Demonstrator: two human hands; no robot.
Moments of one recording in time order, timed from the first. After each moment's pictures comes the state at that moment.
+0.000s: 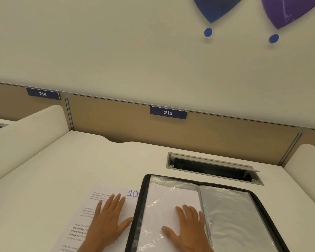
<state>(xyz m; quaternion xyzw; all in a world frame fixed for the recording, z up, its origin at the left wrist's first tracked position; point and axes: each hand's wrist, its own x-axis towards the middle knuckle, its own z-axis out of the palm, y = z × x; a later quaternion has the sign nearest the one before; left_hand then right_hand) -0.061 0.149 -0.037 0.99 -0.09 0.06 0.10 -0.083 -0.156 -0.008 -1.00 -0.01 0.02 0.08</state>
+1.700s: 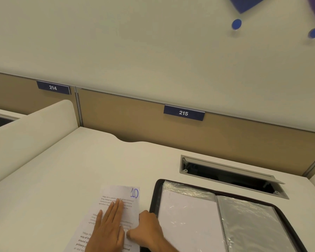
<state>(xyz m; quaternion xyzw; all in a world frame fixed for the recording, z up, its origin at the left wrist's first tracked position) -0.049 0.180 -0.070 0.97 -0.06 0.18 0.15 -0.028 0.022 0.013 -0.92 0.00 0.22 0.33</state>
